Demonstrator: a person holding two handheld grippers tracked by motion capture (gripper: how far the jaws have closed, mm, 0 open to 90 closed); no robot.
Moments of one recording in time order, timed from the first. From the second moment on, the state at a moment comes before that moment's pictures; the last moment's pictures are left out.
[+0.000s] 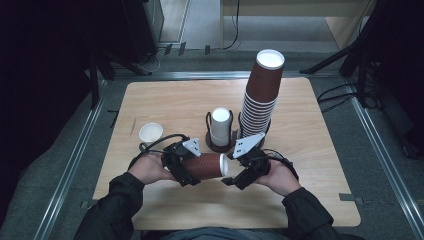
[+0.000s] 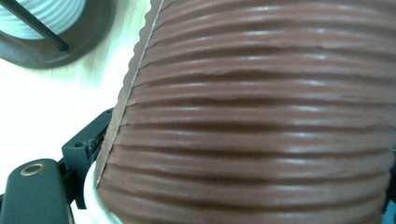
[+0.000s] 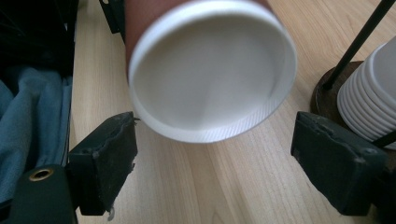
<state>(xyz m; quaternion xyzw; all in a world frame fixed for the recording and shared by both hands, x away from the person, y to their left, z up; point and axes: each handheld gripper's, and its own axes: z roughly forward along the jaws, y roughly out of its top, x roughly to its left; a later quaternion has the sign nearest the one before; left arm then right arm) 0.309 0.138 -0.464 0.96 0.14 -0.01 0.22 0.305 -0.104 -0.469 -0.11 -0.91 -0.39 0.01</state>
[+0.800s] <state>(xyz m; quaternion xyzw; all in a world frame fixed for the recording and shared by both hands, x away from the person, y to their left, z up) 0.303 0.111 -0.474 0.97 0.12 -0.04 0.19 0.296 -0.071 -0.478 -0.08 -0.93 -0.36 0.02</state>
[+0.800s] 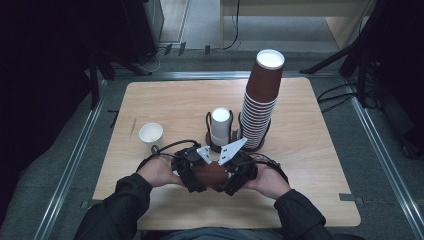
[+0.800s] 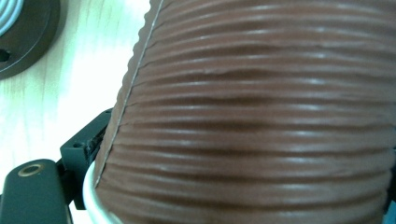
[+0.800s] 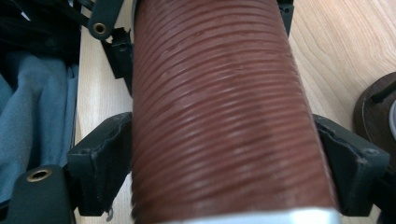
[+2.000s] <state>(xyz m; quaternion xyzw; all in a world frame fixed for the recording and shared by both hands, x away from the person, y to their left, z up) 0.308 0.148 -0.466 0.94 0.15 -0.03 0.29 0.300 -0.093 -0.470 -0.08 -0.92 -0.38 0.01</state>
